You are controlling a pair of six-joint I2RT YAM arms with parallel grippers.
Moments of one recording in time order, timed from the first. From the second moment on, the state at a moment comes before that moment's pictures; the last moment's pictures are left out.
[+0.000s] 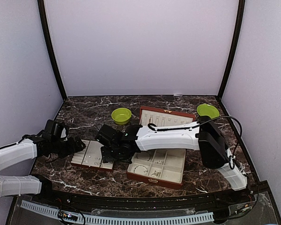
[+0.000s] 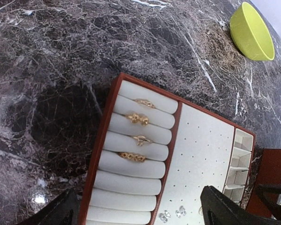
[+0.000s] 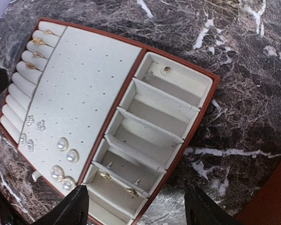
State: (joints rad) left arm -0.27 0.99 0.44 -0.36 0.09 -0.61; right arm 1.26 2.35 2.00 -0.68 0.23 0.85
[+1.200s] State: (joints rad) left arm -0.26 0.98 0.36 -0.34 0.37 -0.65; right arm 1.11 2.47 2.10 -0.57 0.13 0.66
